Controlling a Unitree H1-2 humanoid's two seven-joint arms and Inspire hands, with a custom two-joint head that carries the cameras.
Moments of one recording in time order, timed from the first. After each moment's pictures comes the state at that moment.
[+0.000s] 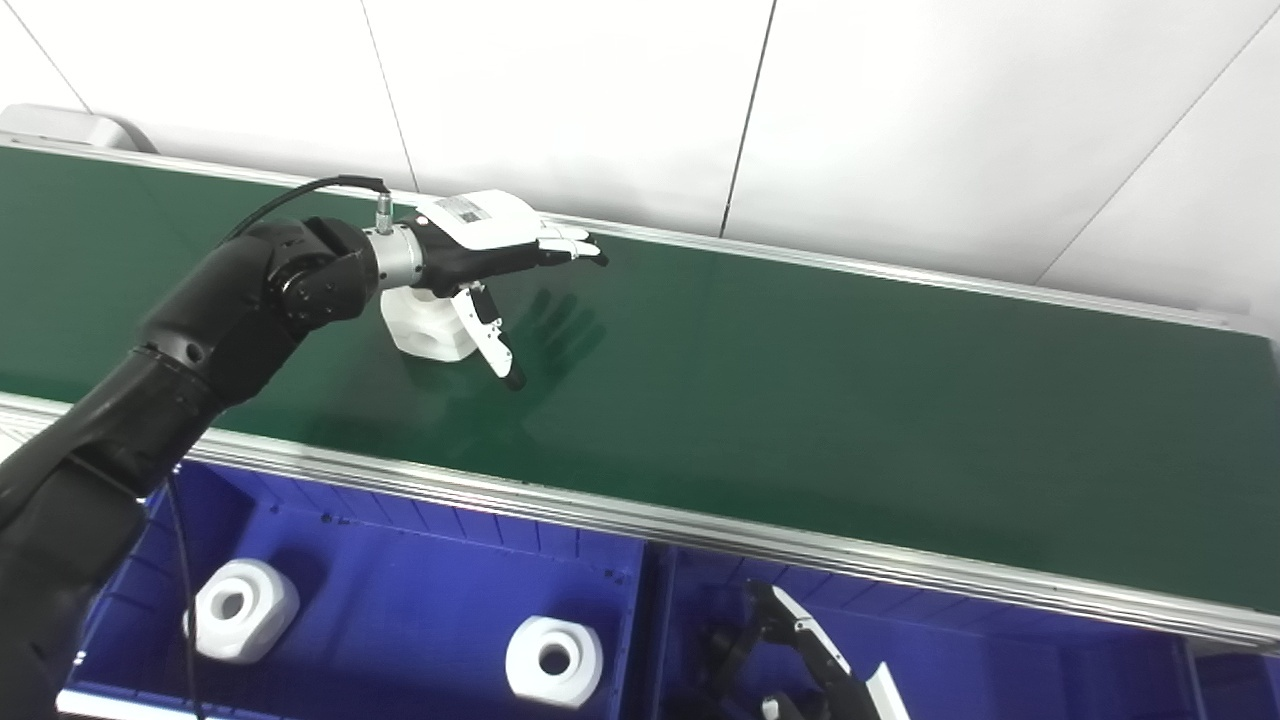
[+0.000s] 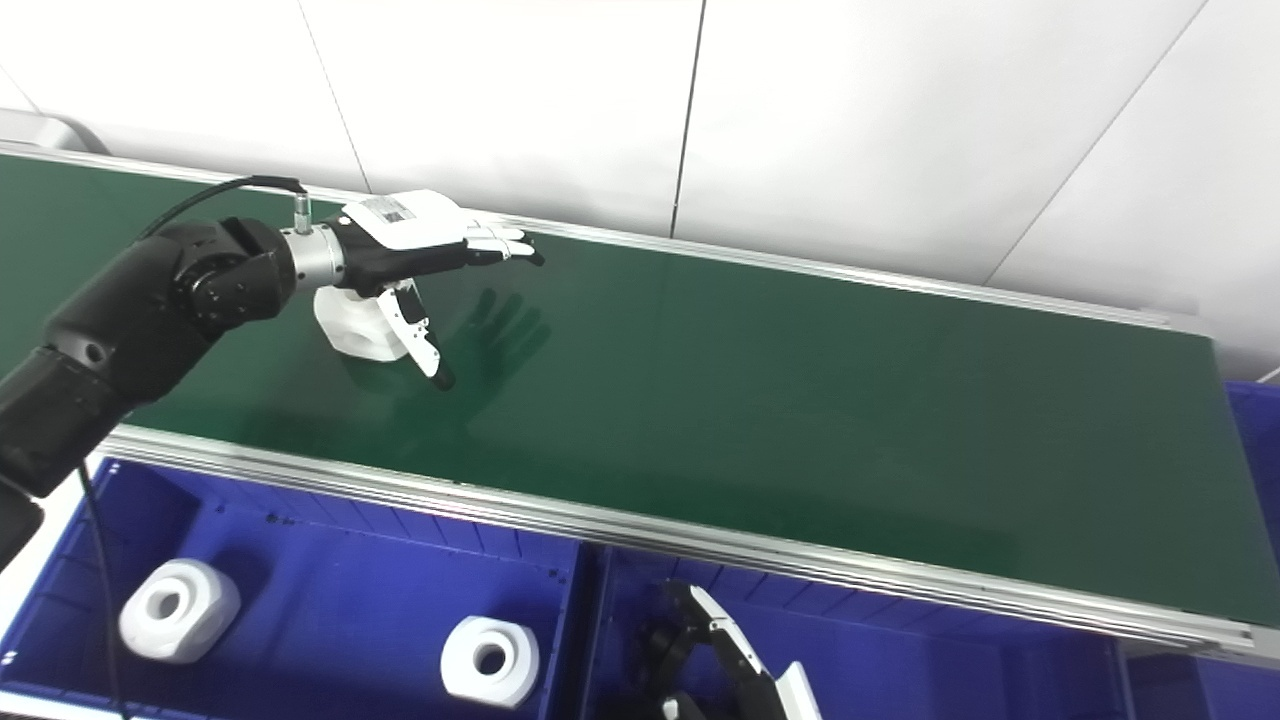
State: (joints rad) left arm -0.53 0.61 -0.43 0.35 0.65 -0.45 -0.43; right arm 0.49 -0.28 0.49 -0.10 -0.32 -0.41 -0.13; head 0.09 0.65
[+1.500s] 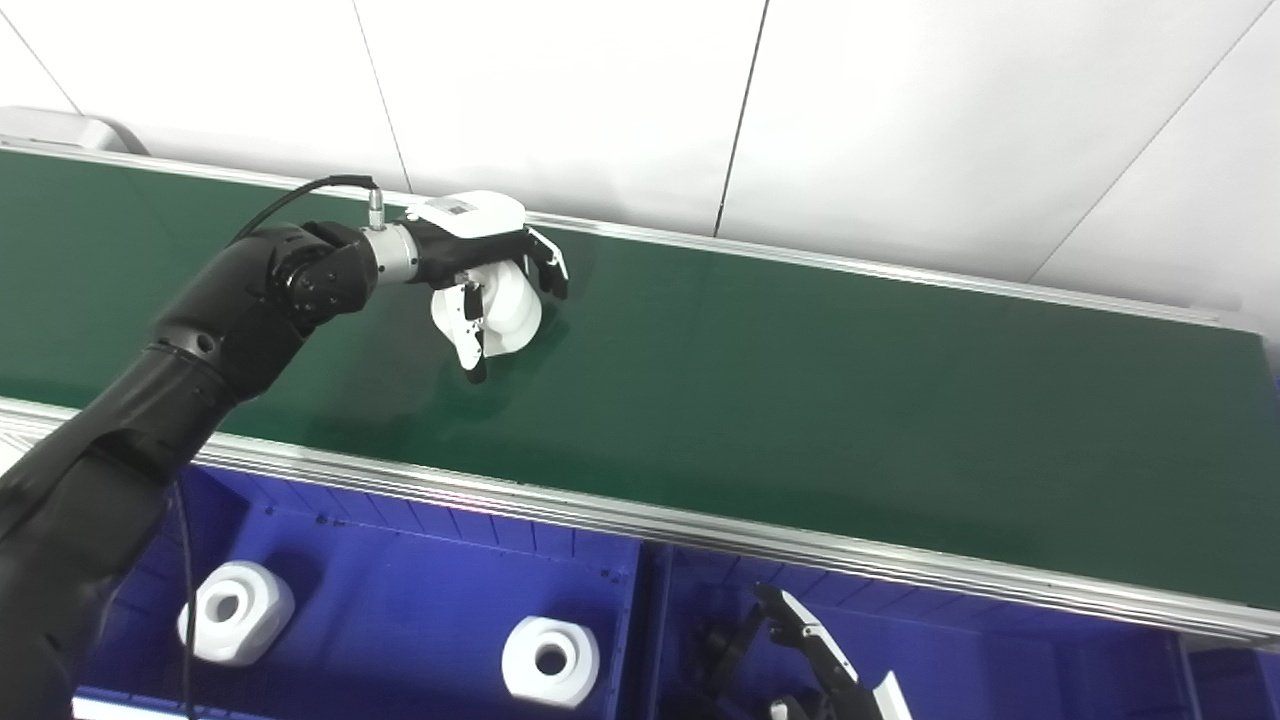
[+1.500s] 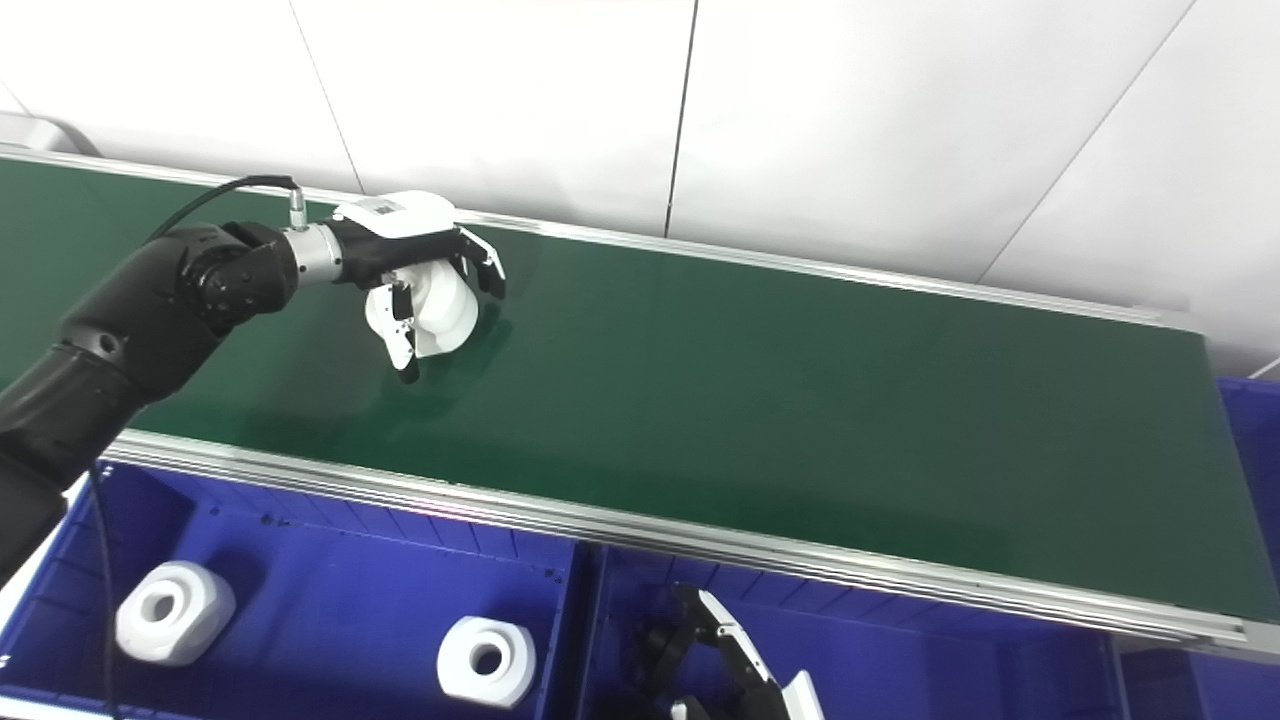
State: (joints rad) left arm -0.55 0.57 -0.39 0.50 0.58 -0.43 -0.40; right arm 0.50 -0.30 0.52 -0.10 -0.33 -0.41 -0.21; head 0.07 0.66
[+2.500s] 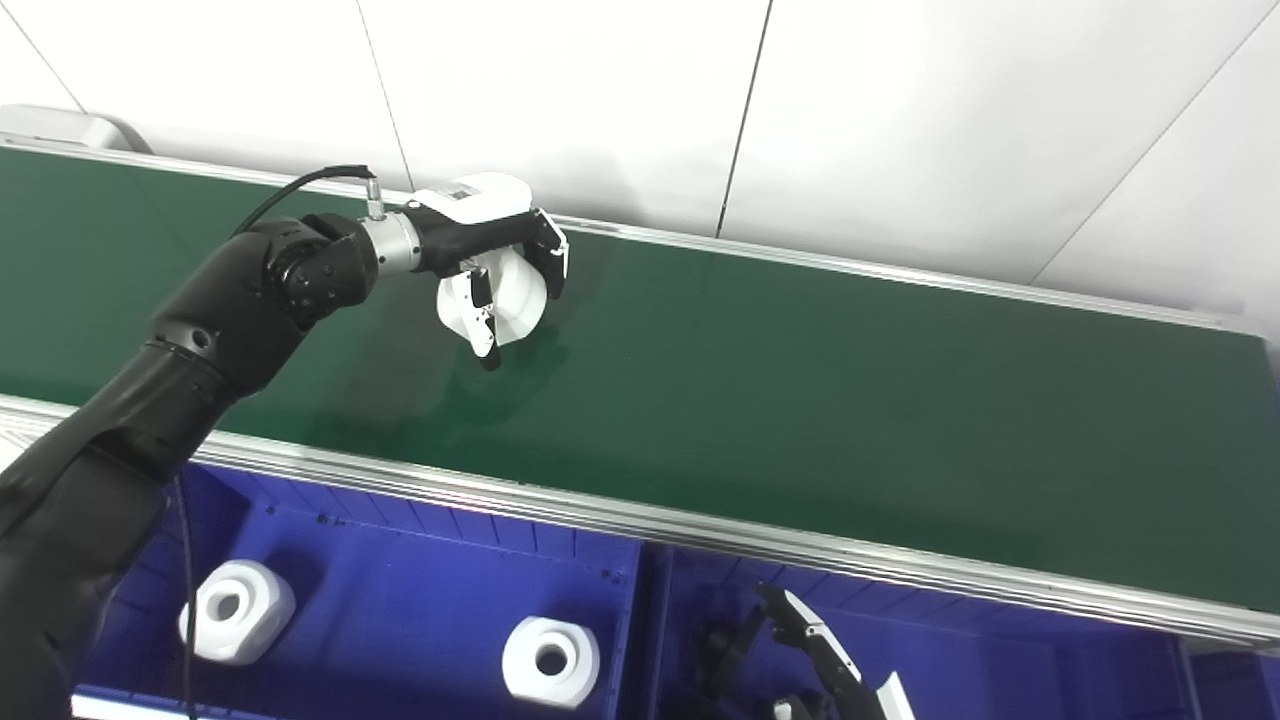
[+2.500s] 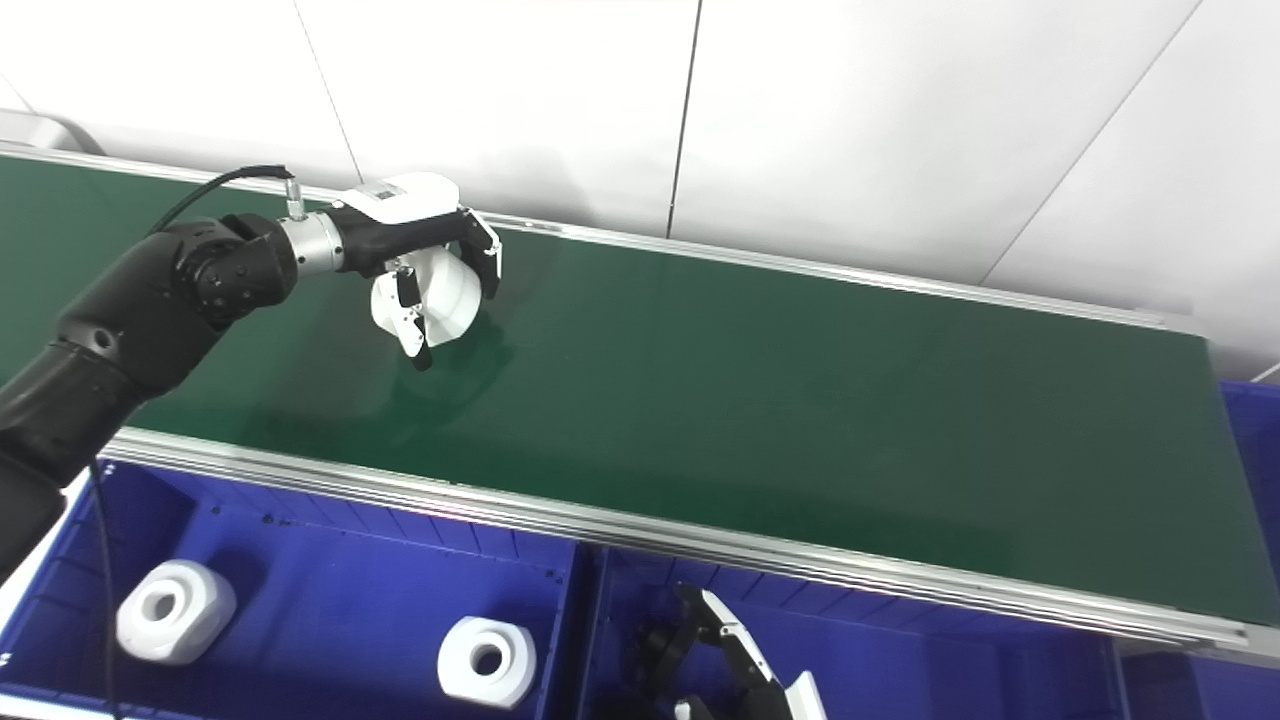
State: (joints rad) left arm -0.56 0.58 -0.39 0.45 0.51 -0.45 -0.39; right arm 0.49 -0.31 0.53 -0.10 -0.32 -0.41 -0.23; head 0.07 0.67
